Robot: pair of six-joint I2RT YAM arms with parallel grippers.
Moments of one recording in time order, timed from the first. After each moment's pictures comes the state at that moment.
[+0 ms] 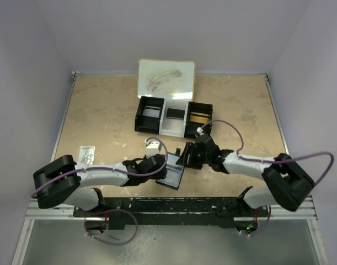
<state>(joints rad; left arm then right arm) -1.12 1.39 0.57 -0.08 -0.37 -0.95 0.74 1.32 0.46 0.05 -0.15 0.95</state>
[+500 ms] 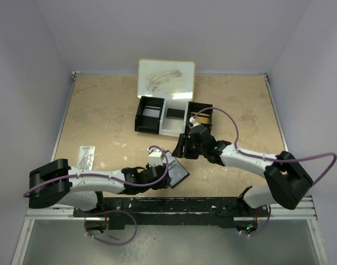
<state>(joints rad) -1.28 1.32 0.52 -0.06 -0.39 -1.05 0.74 1.46 0.70 -0.05 -0.13 0.77</state>
